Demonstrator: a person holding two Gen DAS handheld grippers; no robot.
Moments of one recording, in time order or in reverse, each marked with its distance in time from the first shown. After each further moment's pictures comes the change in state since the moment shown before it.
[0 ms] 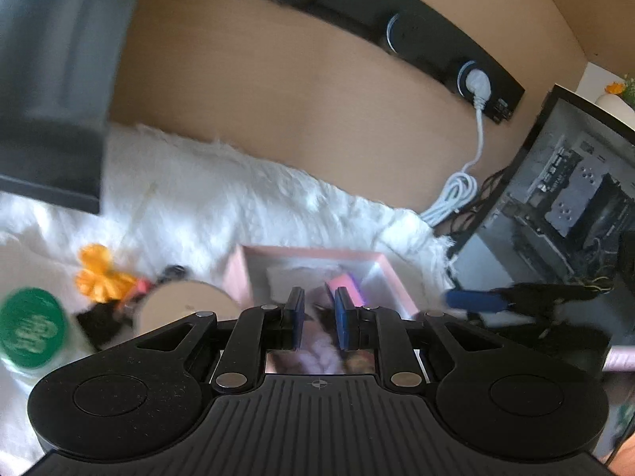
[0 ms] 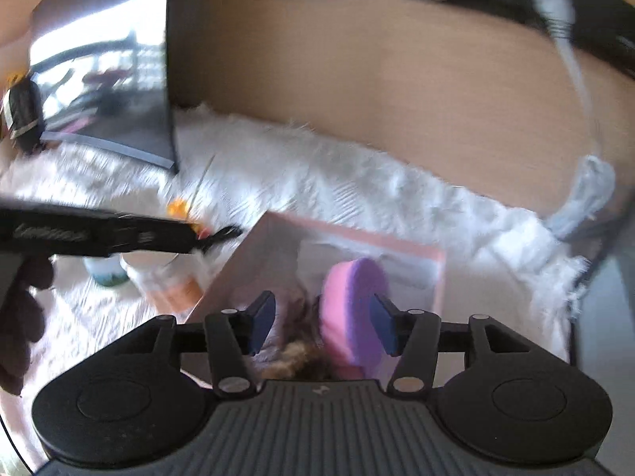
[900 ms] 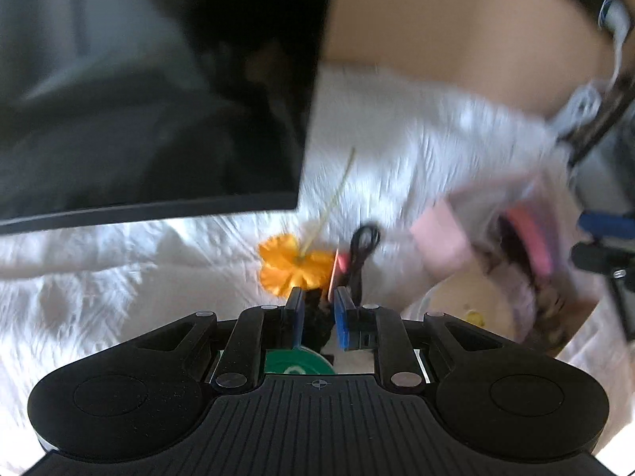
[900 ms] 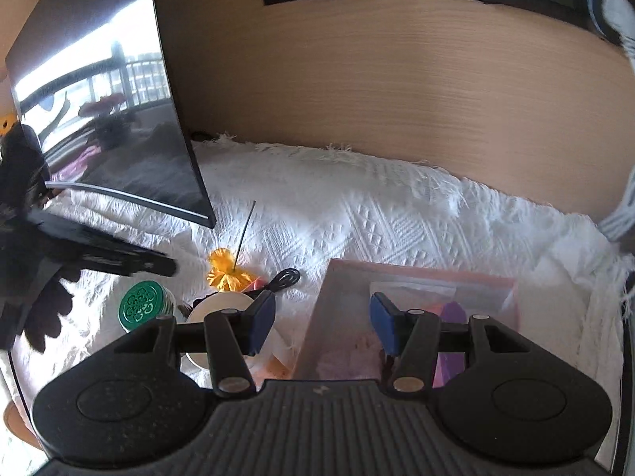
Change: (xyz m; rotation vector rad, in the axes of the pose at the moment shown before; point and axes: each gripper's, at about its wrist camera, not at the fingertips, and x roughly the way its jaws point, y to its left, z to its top) left arm 0.062 0.130 0.067 0.136 0.480 0.186; right arm 0.042 0.064 0.061 0.107 0.073 0.065
